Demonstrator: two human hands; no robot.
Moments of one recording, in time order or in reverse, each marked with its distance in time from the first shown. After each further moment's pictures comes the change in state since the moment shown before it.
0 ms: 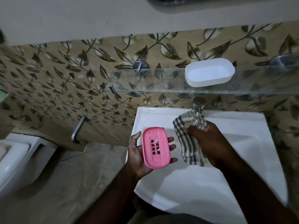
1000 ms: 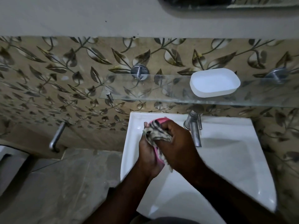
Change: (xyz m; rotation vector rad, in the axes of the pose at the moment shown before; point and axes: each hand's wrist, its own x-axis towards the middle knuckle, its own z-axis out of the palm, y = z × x) left_hand 0.042 0.023 0.026 0.033 0.190 0.147; right_hand 0.006 -0.022 0.097 -0.476 0.082 -0.333
